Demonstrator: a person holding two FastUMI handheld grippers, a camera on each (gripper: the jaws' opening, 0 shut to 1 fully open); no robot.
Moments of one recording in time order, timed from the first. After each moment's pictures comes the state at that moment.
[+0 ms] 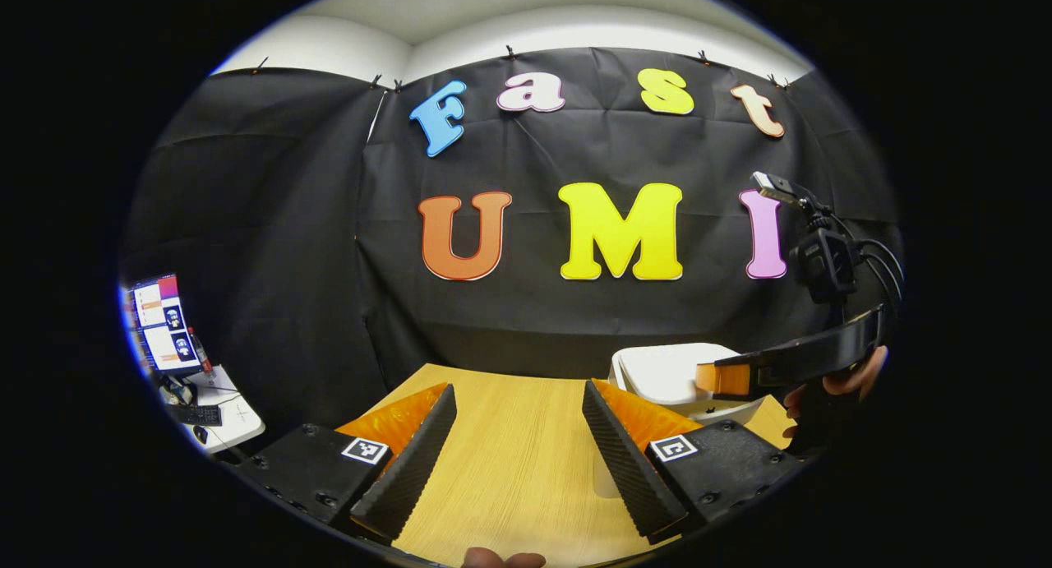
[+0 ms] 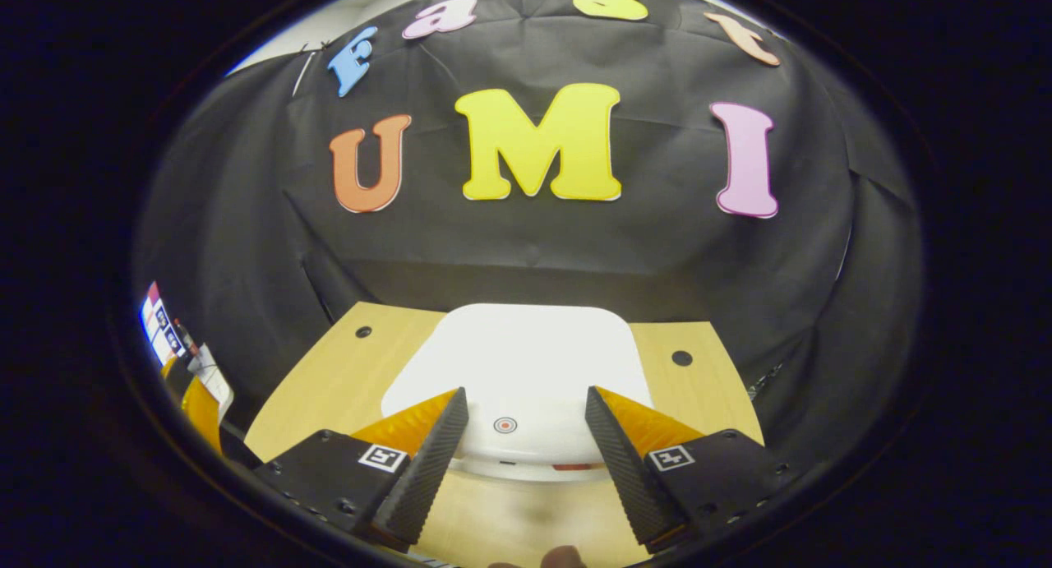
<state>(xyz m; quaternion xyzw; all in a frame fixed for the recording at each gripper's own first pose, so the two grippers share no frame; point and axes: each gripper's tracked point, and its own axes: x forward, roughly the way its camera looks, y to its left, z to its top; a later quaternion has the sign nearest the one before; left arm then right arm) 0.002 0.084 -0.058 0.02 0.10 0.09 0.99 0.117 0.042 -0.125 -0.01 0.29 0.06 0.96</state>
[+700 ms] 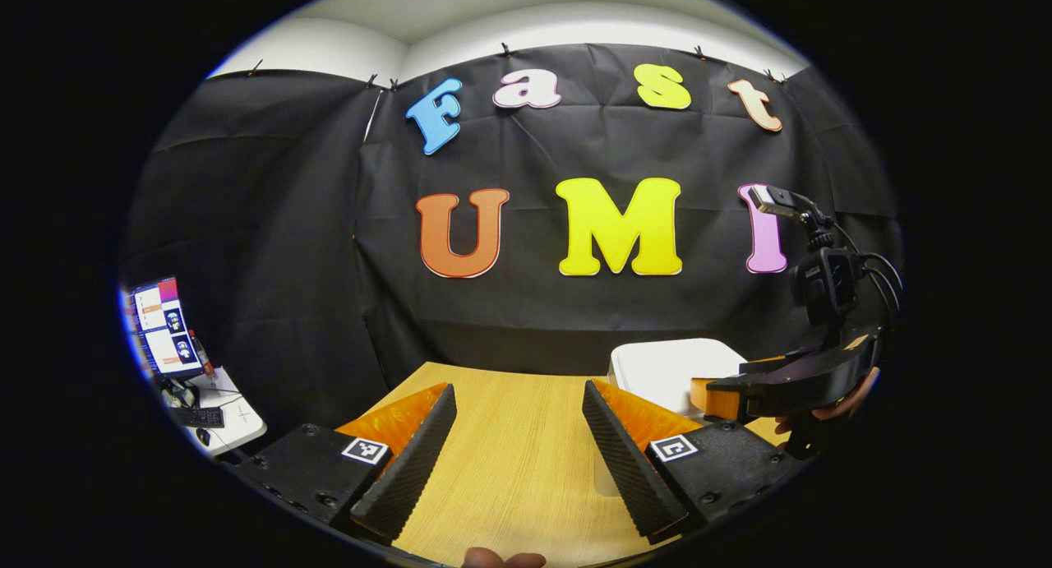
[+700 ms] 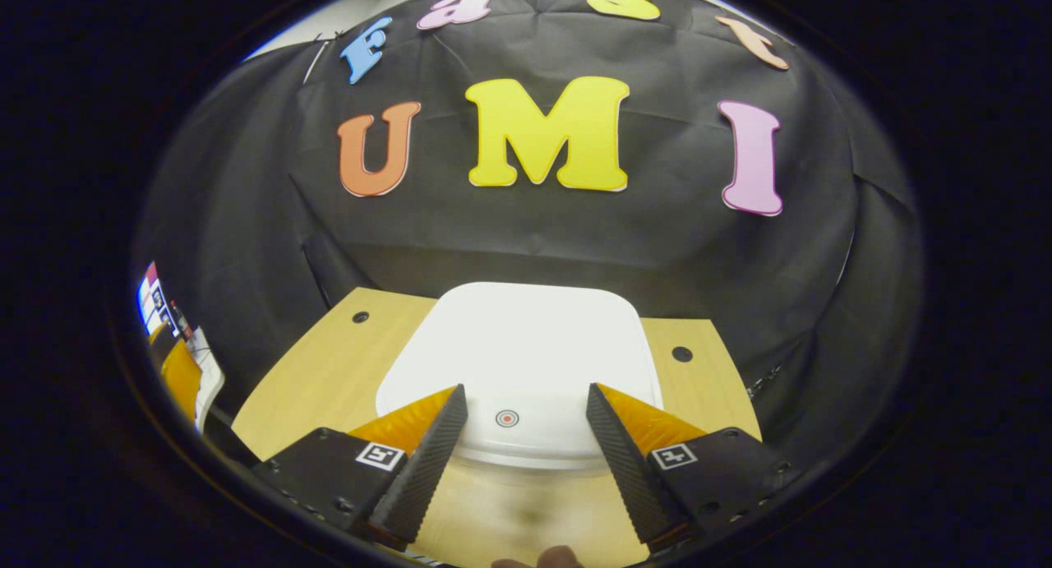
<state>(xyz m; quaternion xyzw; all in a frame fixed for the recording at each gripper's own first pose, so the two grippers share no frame) 0.005 0.079 -0.065 0.03 0.11 0.09 0.99 0.111 0.042 -0.140 -0.02 0.29 0.07 0.95</state>
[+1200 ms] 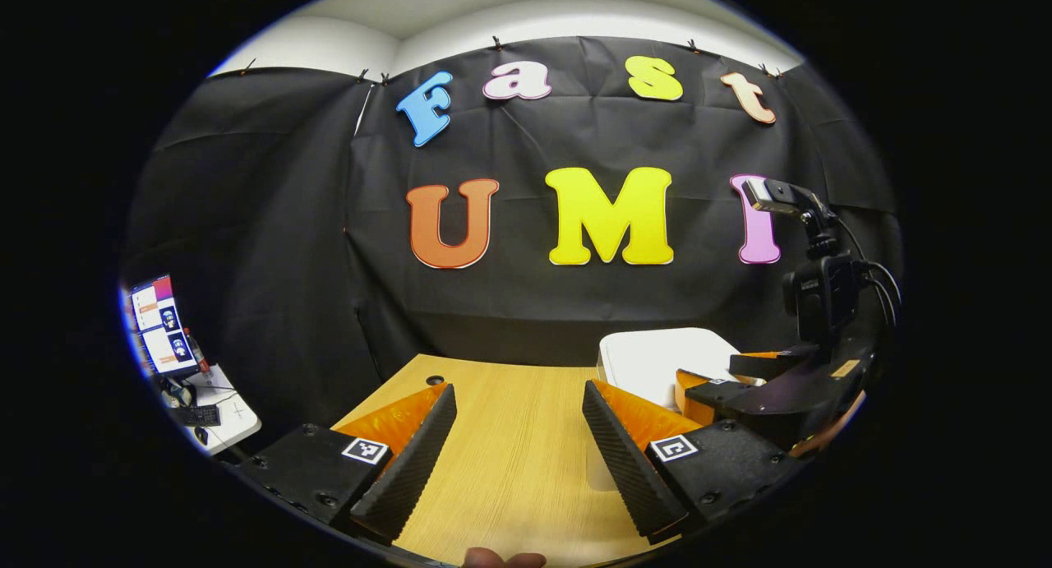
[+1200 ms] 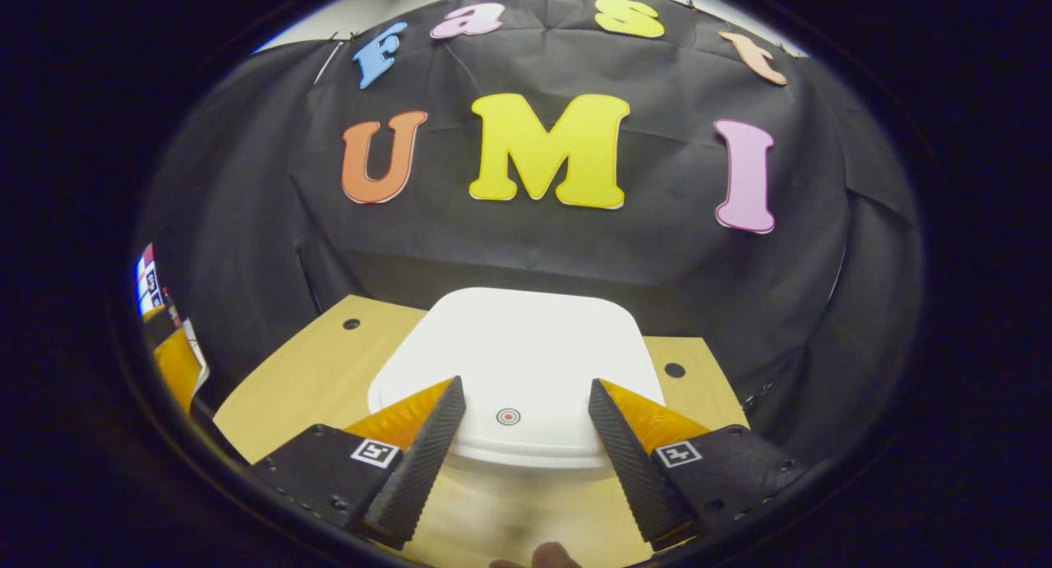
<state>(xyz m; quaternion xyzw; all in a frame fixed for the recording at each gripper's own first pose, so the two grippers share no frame) 0.004 0.064 -0.078 0.03 0.13 0.08 0.99 0.110 0.042 -0.151 -0.04 0.23 0.05 0.97</state>
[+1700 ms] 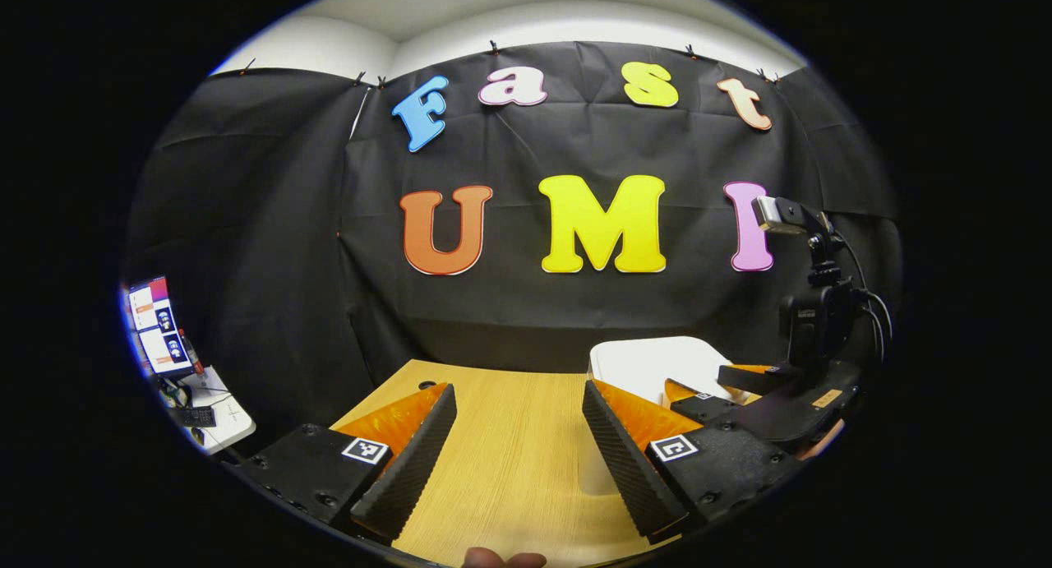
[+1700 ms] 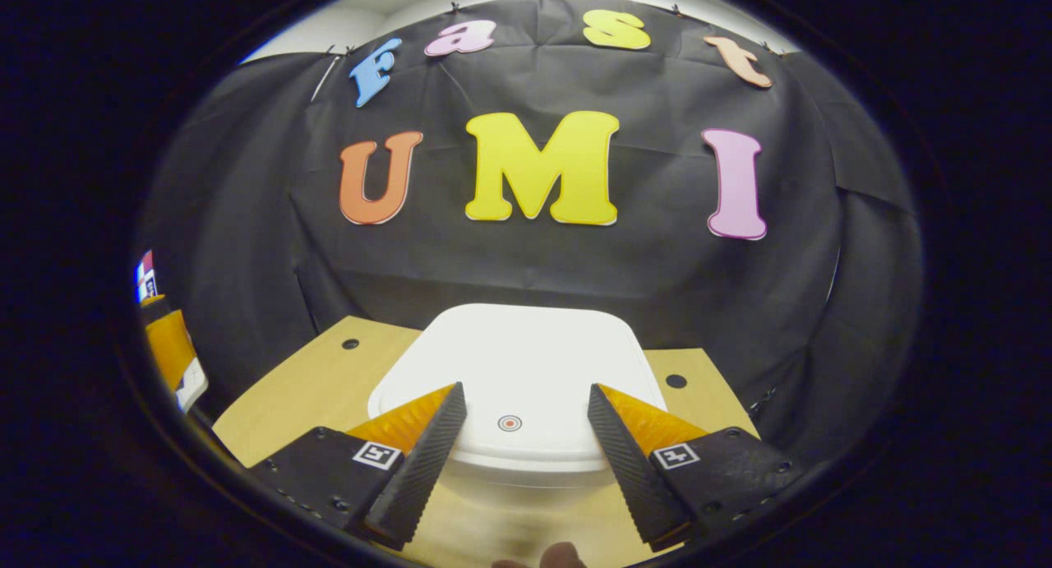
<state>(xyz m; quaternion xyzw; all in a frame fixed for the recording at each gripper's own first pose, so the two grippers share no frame) 0.010 0.058 -0.059 0.03 0.10 0.07 0.99 0.114 0.040 -0.142 -0.02 0.20 0.05 0.98</state>
